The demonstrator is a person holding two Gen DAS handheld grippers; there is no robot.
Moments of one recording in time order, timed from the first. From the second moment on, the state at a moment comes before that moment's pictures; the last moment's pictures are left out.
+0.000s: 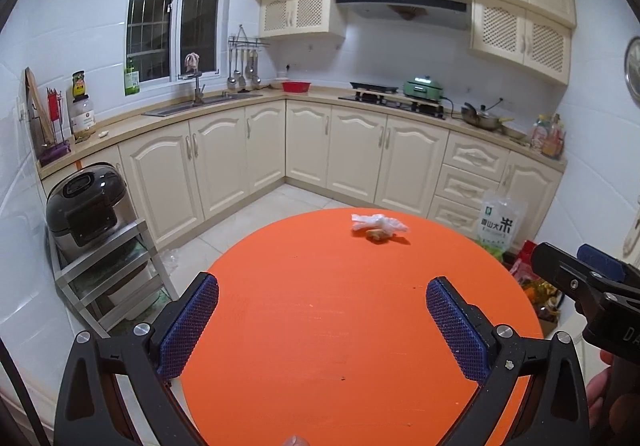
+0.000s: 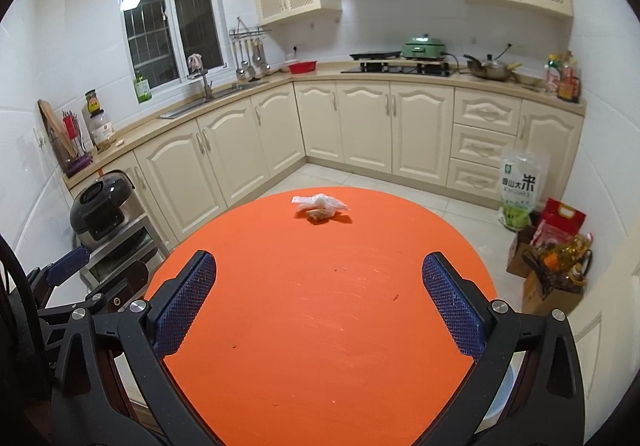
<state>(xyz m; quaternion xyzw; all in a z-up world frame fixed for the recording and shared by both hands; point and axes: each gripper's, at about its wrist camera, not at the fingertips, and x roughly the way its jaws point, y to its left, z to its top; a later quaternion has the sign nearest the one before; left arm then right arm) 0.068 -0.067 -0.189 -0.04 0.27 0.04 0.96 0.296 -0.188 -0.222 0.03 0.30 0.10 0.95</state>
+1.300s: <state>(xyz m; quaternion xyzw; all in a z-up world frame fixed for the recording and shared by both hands) 0.583 -0.077 -0.249 -0.05 0.44 0.04 0.90 0.627 -0.149 -0.405 -0.05 0.47 0.19 0.86</state>
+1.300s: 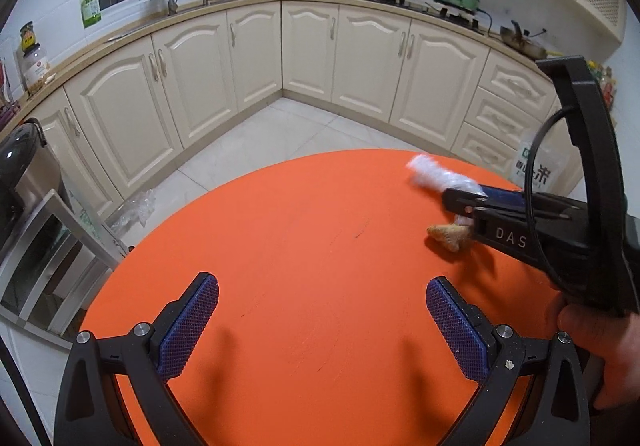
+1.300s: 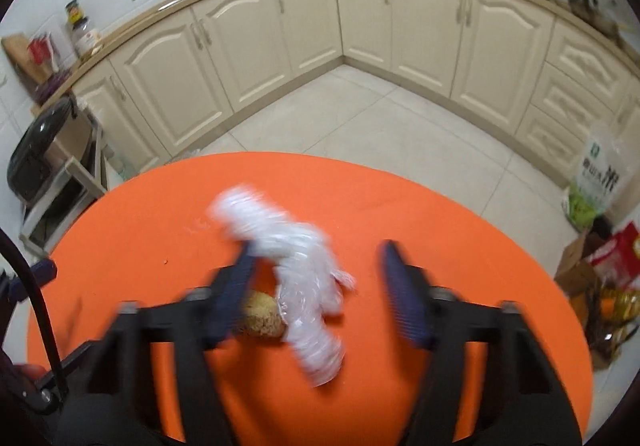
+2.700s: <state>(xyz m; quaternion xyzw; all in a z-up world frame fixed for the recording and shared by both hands) 0.583 -0.158 -0.282 -0.03 0.38 -0.07 0.92 0.518 -0.284 -0.356 0.08 0.43 0.13 0.89</state>
